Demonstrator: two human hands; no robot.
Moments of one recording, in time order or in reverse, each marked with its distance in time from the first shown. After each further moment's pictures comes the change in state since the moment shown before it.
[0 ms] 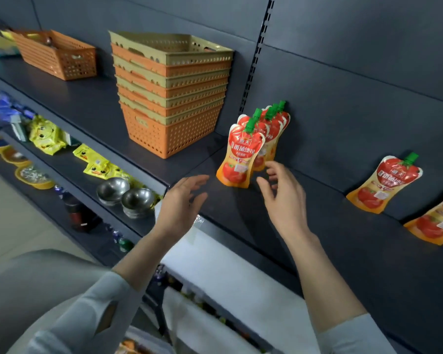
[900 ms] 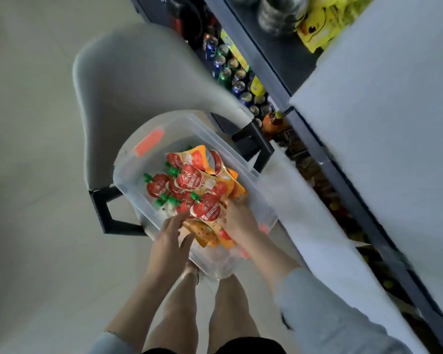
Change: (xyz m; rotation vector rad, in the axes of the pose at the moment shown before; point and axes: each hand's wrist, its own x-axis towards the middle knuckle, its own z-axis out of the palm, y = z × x) left_hand -0.454 -0.193 -0.057 0.128 0.000 -1.018; right_hand -0.413 -0.068 0.299 -0.124 -1.376 0.130
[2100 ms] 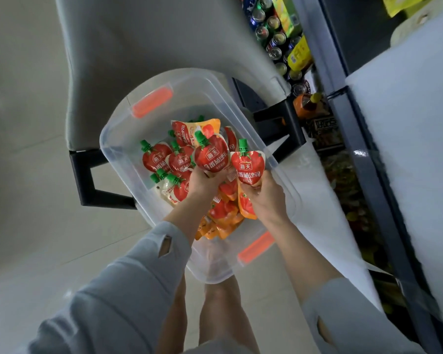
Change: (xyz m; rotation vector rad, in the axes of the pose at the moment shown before) left_hand 0.134 0.012 0.087 -0.696 0.057 -0.537; right_hand 0.057 0.051 -0.012 0.311 0.153 0.045
